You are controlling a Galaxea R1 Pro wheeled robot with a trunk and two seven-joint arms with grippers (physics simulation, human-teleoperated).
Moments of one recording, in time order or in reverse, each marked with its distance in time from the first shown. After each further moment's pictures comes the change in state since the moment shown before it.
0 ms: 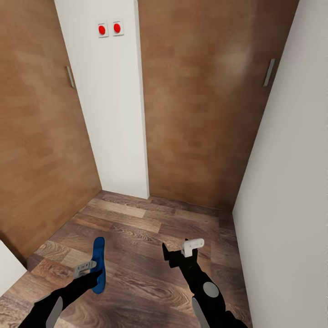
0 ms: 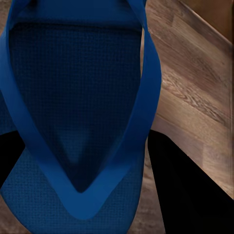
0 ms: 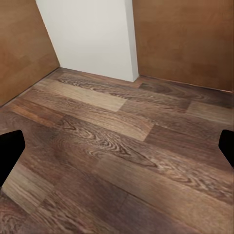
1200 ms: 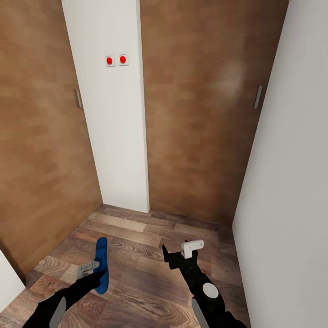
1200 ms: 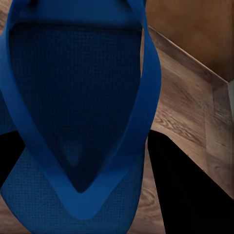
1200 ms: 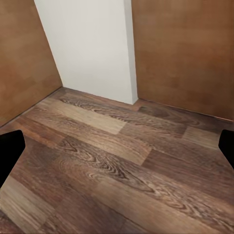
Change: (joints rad) left arm 0.000 -0.020 0.000 0.002 -0.002 0.000 0.002; right arm 0.000 0.000 -0.001 0.017 0.003 0.000 -0.001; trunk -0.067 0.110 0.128
